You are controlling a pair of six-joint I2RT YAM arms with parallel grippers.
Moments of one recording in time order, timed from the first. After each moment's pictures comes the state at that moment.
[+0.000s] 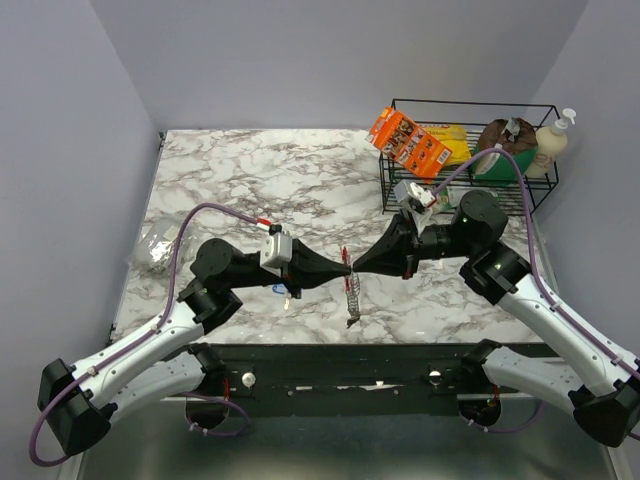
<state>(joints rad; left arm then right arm) -0.81 0.84 0.66 0.51 0.74 -0.18 0.64 0.97 0.94 0.02 -1.02 0.26</state>
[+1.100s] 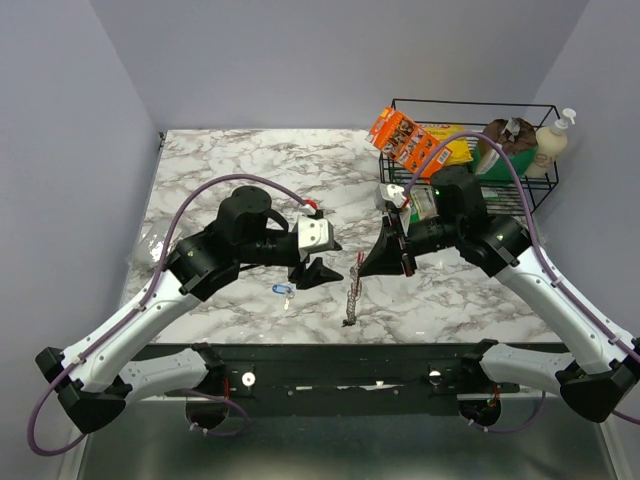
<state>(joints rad) -0.81 1.02 1.18 -0.51 0.66 0.31 0.64 1.13 1.24 -0.66 -1.00 -0.21</state>
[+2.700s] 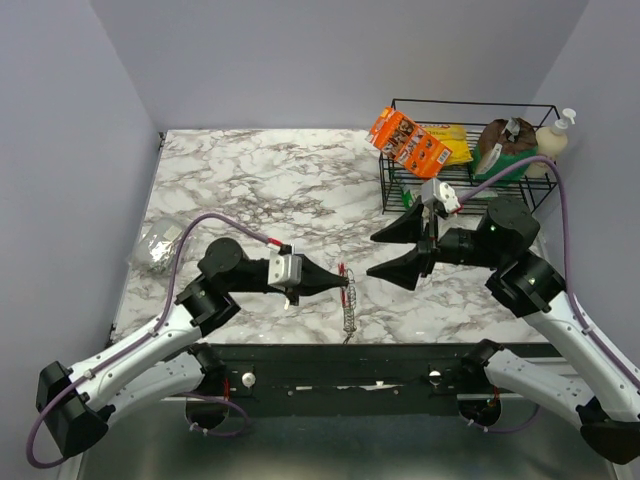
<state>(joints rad) -0.83 0.84 0.68 0.27 0.79 0.08 0.64 0.85 1.03 -0.24 -0.79 0.09</state>
